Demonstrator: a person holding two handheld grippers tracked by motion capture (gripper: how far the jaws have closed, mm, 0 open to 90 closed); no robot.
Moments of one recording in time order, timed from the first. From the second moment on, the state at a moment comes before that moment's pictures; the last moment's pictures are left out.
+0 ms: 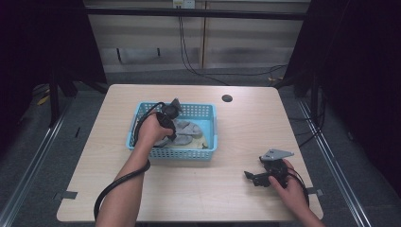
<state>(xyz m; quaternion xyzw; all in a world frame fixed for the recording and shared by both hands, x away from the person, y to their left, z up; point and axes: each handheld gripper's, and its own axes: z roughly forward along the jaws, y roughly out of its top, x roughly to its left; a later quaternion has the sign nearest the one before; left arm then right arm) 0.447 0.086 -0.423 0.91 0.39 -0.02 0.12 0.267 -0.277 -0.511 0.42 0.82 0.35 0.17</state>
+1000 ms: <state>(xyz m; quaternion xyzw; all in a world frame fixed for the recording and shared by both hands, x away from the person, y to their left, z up) 0.448 0.080 -0.454 0.91 0.41 -0.02 0.09 0.267 -0.277 -0.511 0.42 0.82 0.35 0.17</state>
